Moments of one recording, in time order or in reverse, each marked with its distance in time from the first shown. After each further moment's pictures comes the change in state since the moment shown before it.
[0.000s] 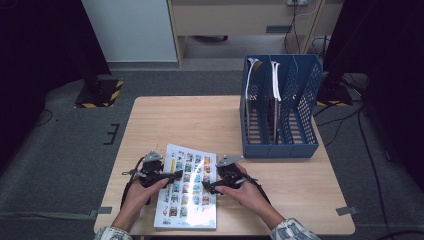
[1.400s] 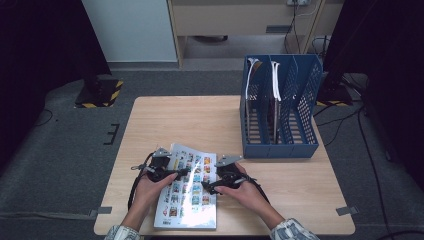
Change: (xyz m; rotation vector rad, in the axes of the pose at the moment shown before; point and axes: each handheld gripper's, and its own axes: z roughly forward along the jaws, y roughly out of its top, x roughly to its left) left arm -0.010 0.016 0.015 0.069 0.000 0.022; right arm 0.001 0.002 0.001 0.005 -0.009 -0.021
